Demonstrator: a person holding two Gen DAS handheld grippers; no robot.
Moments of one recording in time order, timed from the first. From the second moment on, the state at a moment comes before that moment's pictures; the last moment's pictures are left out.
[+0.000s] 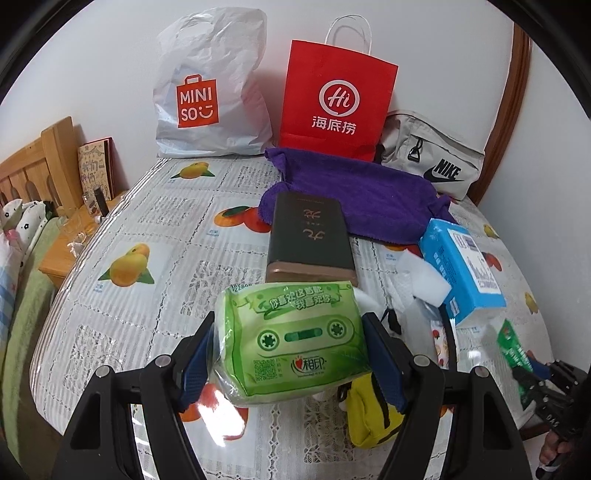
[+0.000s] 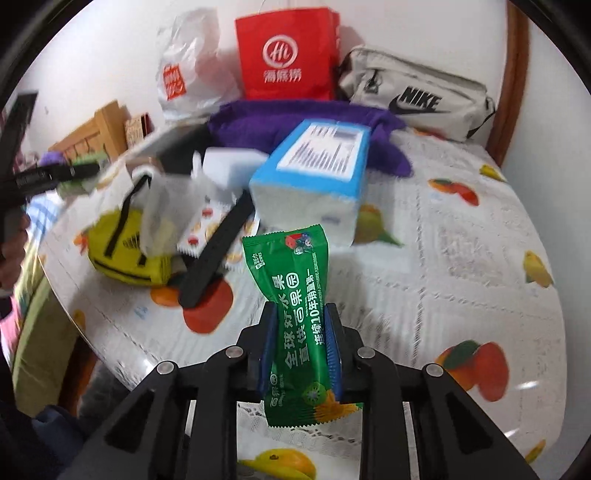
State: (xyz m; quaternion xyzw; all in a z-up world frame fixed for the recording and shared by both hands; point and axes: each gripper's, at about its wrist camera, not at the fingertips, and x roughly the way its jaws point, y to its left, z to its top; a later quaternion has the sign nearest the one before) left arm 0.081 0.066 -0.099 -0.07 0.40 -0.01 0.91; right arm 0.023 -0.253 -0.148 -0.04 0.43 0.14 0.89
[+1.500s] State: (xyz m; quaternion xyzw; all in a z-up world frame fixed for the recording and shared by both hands) left arm 0.303 0.047 -0.083 -0.06 0.43 -0.04 0.90; right arm 0.300 -0.243 -0.098 0.00 0.41 0.13 0.90
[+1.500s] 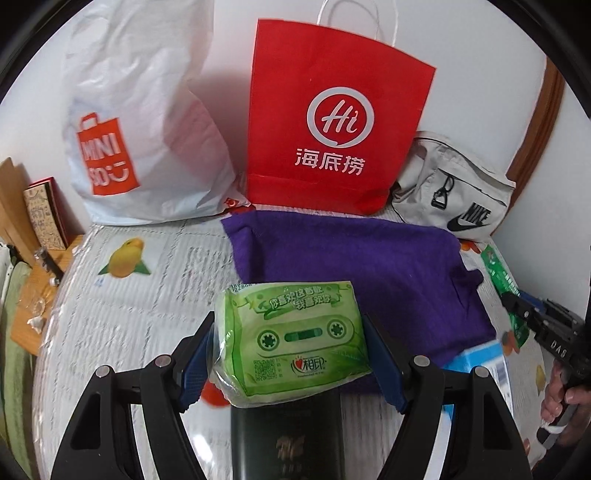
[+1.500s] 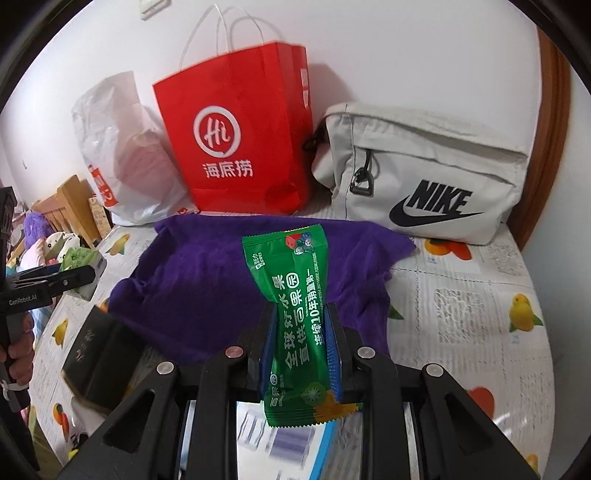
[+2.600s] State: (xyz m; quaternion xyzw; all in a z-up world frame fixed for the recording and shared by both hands) left arm 0.433 0.026 -0.142 -0.10 0.51 -0.05 0.85; right arm 0.381 -0.230 -0.167 -0.03 0.49 0.14 0.86
